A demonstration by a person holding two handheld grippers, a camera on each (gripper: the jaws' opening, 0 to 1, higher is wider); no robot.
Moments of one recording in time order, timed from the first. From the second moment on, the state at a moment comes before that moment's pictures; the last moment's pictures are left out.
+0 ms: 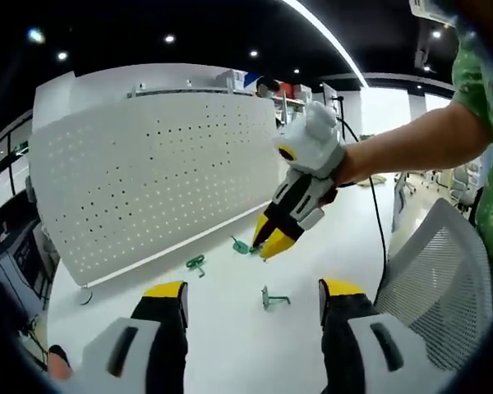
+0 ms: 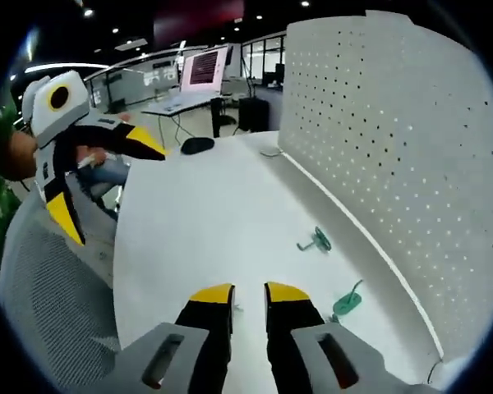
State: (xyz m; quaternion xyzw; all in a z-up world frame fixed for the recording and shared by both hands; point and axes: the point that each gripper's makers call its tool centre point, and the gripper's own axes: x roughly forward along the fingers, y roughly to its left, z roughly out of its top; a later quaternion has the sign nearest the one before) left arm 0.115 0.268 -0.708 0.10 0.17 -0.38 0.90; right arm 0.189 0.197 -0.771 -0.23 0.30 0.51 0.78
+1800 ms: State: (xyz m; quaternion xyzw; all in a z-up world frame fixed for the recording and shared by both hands) left arm 0.086 0.265 -0.725 0.08 0.22 -0.40 0.89; right arm 0.165 0.205 -0.844 -0.49 0.25 0.62 0.56
